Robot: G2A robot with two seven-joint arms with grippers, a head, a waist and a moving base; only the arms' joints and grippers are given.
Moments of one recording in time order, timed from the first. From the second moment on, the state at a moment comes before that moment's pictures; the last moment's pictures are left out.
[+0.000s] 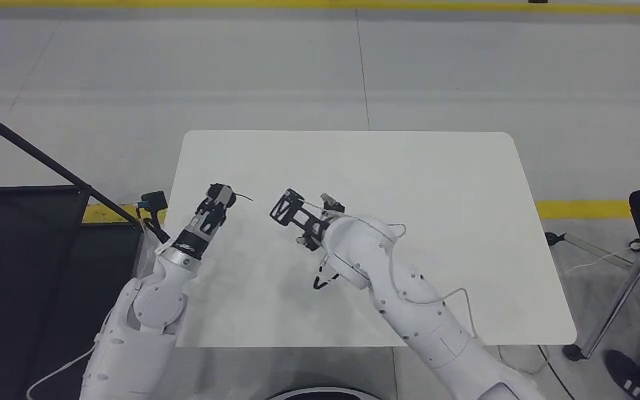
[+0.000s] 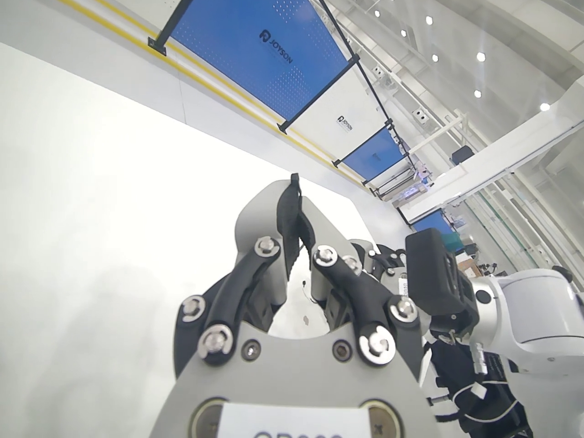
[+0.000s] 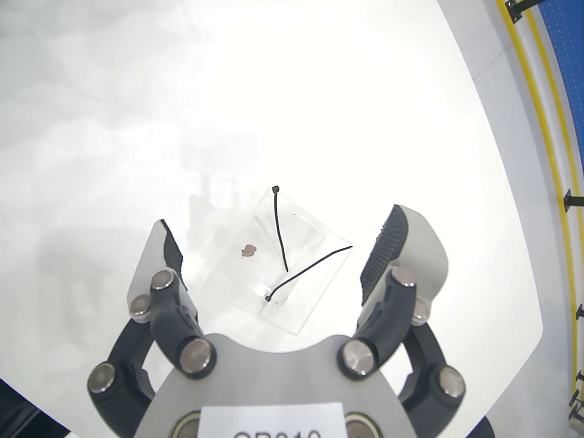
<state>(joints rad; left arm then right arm) 1.40 -1.18 -1.52 -1.61 0.36 -0.39 -0.09 -0.77 -1.54 0.80 -1.44 -1.48 -0.21 1.06</state>
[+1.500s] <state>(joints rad) 1.41 -1.19 -1.56 -1.60 0.33 -0.38 -0.08 -0.56 -1.68 0.74 -1.10 -1.31 0.02 1.19</state>
